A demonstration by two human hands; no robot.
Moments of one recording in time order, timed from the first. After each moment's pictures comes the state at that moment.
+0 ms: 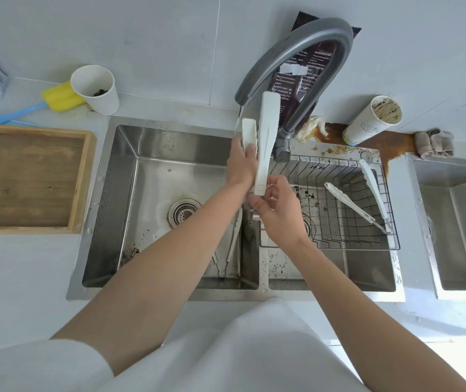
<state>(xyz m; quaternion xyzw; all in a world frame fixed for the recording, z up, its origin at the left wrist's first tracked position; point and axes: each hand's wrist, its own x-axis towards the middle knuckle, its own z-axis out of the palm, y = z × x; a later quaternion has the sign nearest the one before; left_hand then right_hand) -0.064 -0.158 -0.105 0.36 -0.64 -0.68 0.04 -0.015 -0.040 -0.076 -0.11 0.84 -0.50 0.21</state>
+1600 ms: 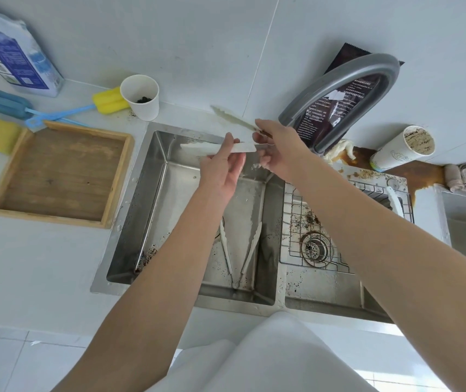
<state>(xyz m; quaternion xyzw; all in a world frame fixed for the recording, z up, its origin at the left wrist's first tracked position) -0.016 -0.244 -0.078 0.39 -0.13 -0.89 0.18 -0.104 -0.169 -0.024 0.10 0.67 -0.61 0.41</state>
